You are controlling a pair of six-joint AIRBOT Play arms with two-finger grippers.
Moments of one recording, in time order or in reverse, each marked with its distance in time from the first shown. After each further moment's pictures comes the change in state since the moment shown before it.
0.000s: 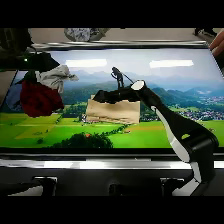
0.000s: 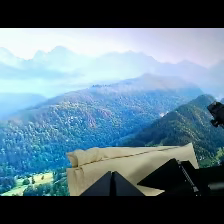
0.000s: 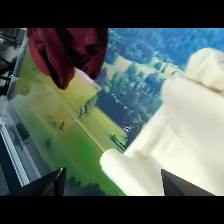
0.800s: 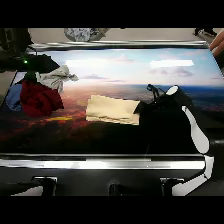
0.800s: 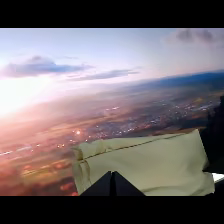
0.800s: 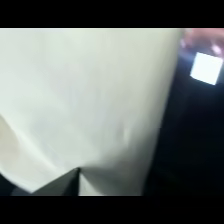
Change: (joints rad) left arm -0.023 0.013 0.000 0.024 -0.029 0.048; right arm -0.387 0.024 -0.225 -0.364 0.236 0.105
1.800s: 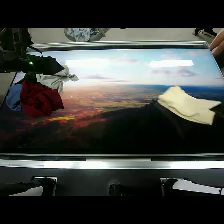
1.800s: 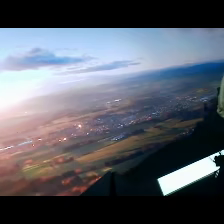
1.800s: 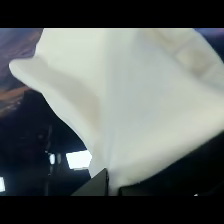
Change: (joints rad) left arm -0.027 -0.017 -0.004 -0.001 -0.001 0.000; right arm -0.866 0.278 0.122 -0.153 0.286 -0.100
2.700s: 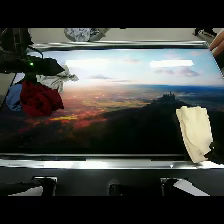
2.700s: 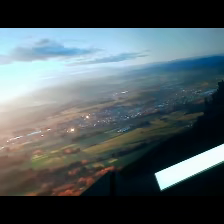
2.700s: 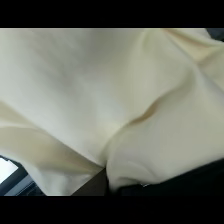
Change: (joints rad) left arm 0.000 -0.006 0.000 -0.002 -0.021 -0.011; right arm -0.198 0.213 -0.586 -0.441 -0.079 0.218
